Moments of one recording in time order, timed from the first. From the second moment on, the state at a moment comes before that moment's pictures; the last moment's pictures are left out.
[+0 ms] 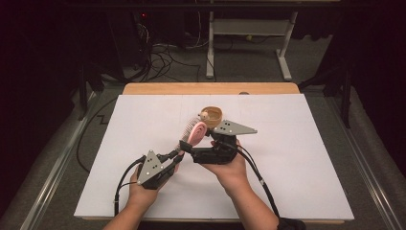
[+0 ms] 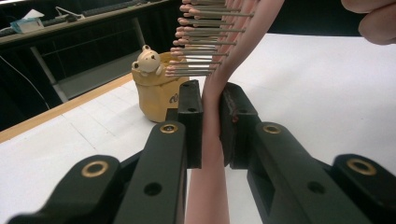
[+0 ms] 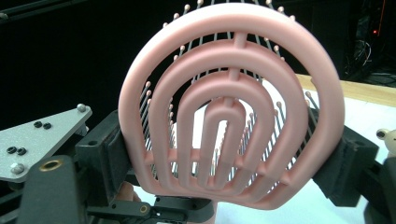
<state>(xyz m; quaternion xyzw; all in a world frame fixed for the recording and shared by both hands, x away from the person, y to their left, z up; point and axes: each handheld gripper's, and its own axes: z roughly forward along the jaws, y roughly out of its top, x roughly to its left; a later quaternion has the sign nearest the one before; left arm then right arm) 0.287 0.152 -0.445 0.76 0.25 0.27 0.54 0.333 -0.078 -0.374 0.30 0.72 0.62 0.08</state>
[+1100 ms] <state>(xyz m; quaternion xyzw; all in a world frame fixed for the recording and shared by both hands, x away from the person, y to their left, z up) 0.295 0.155 -0.447 0.76 0.26 0.23 0.55 0.332 -0.073 -0.368 0.31 0.72 0.61 0.07</state>
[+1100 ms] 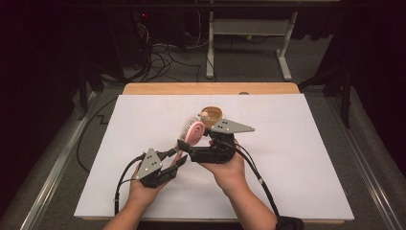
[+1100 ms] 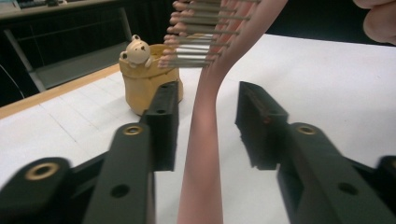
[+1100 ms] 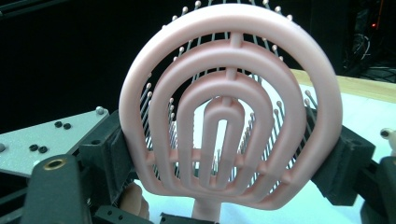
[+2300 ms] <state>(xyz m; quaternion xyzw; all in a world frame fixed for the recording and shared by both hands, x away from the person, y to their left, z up) 0.316 0.190 -0.459 0.75 0.32 0.20 0.54 0.335 -0.121 -0.363 0.33 0.71 0.60 0.12</state>
